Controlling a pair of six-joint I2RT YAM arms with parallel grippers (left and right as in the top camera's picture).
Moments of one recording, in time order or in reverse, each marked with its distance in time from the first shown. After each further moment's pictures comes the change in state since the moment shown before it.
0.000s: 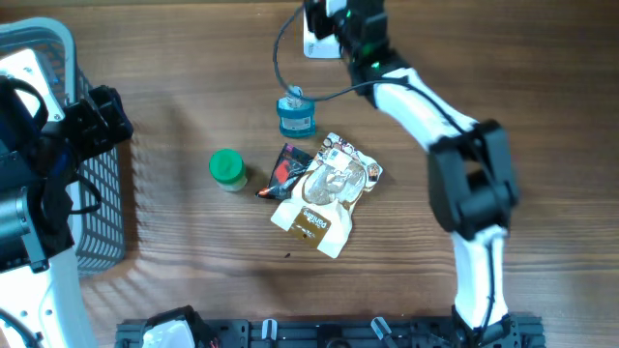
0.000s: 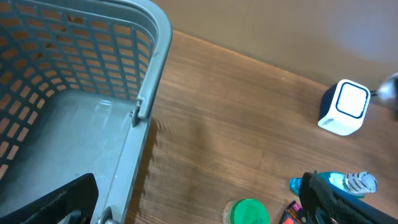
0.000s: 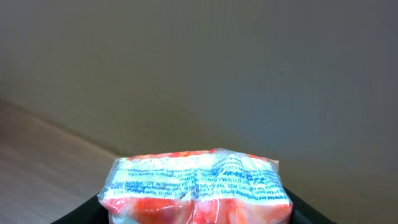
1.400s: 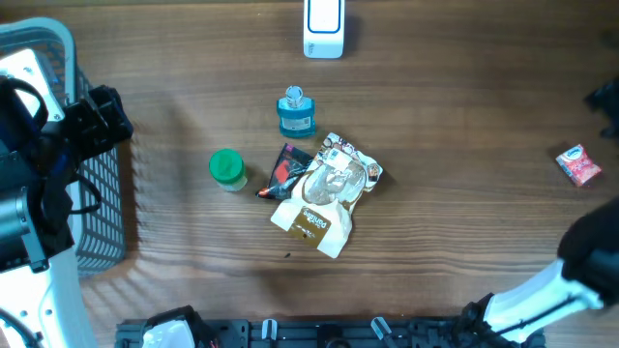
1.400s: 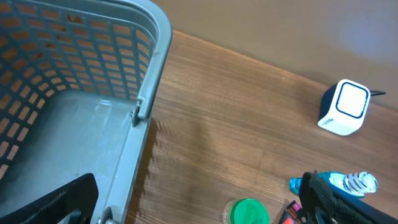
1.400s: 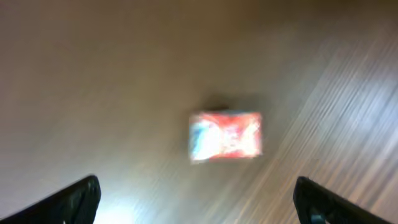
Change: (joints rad) left arm 0.000 0.000 0.000 0.000 0.000 0.000; right arm -0.957 -0.335 0.063 -1.417 0.131 0.524
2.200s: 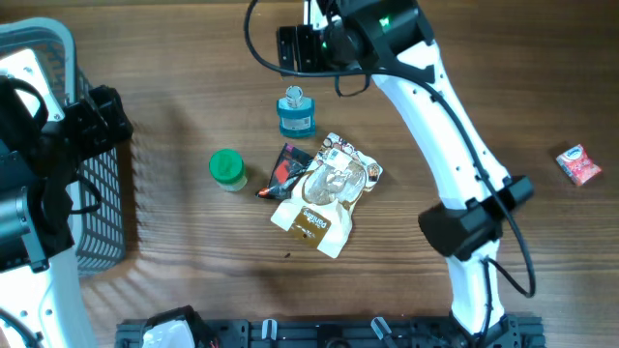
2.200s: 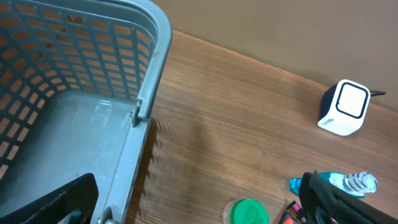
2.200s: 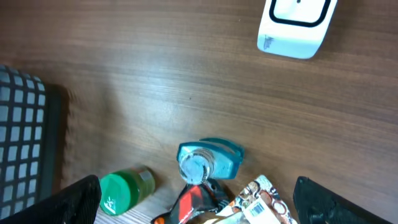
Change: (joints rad) left arm 0.000 0.000 0.000 0.000 0.000 0.000; right arm 1.120 0.330 0.710 -0.211 -0.156 -0.078
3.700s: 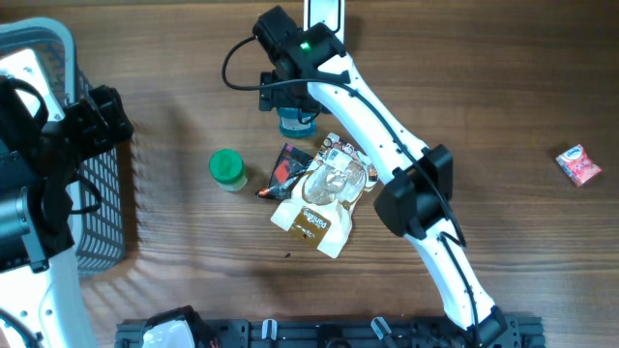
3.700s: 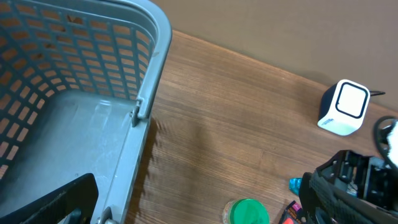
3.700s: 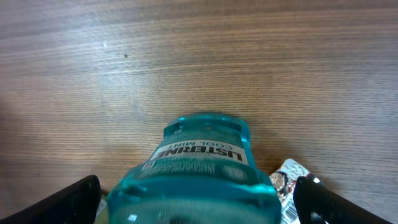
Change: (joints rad) left arm 0.000 0.000 0.000 0.000 0.000 0.000; right arm 0.091 0.308 0.020 -0.058 0.130 0.271
